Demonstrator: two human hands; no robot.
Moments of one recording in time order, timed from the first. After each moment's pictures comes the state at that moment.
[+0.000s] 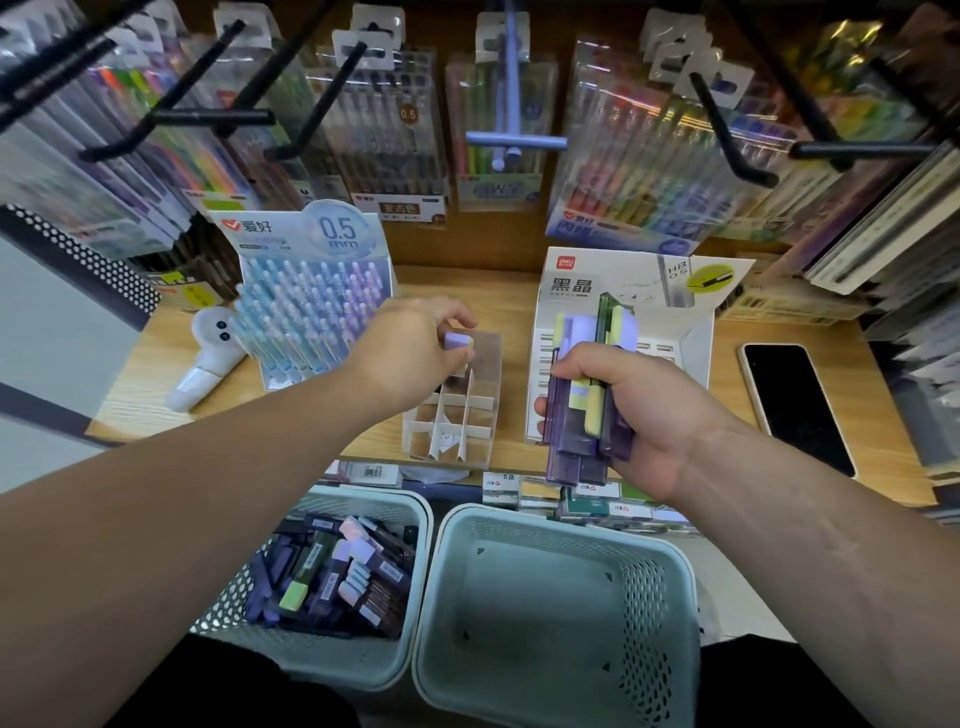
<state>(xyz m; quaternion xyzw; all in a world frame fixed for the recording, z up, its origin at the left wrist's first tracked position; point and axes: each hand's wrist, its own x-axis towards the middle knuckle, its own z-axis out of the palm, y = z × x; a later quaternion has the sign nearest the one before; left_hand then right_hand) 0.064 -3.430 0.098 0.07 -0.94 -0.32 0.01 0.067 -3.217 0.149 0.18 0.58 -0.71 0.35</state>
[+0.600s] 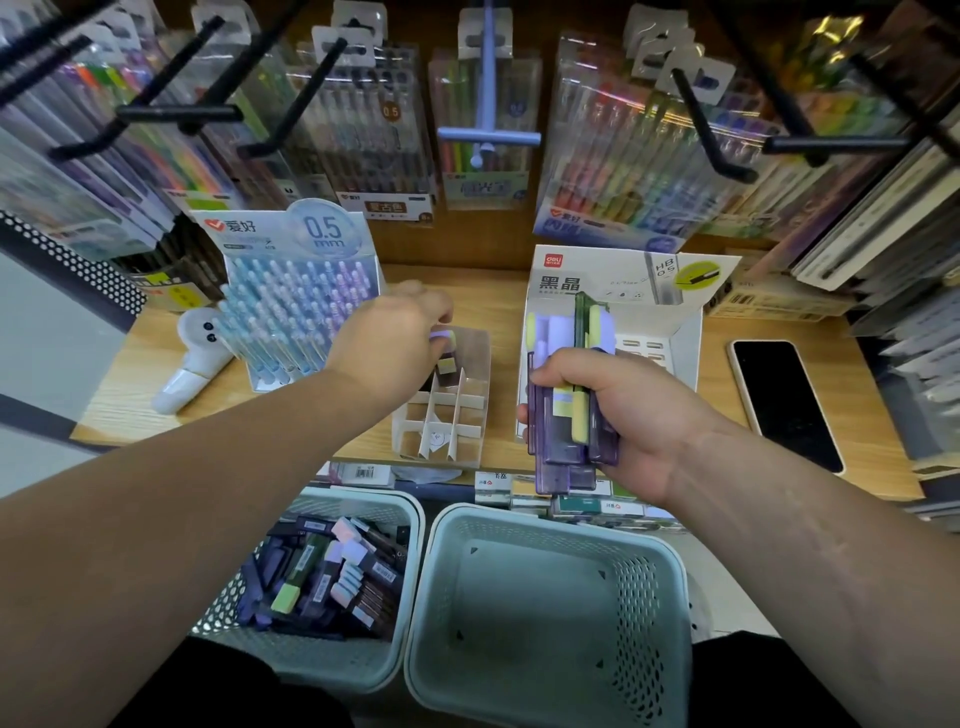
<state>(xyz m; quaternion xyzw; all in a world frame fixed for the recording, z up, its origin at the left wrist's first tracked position) 0.056 -3.439 0.086 -0.02 -0.99 -0.14 0.09 0.070 -3.215 0.153 0.14 0.59 -0.70 0.38</state>
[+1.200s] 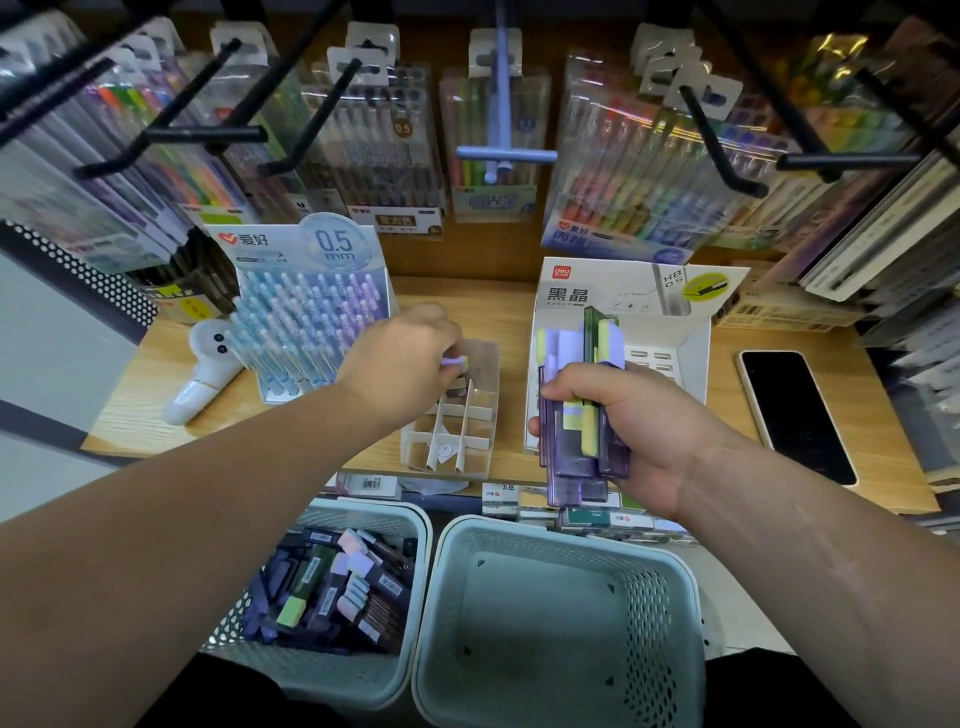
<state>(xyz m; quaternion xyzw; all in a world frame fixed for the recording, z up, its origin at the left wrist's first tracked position) 0.061 -3.441 0.084 -0.08 -0.99 -0.11 0.07 0.070 -3.216 0.150 0.14 0.61 -0.69 0.36</state>
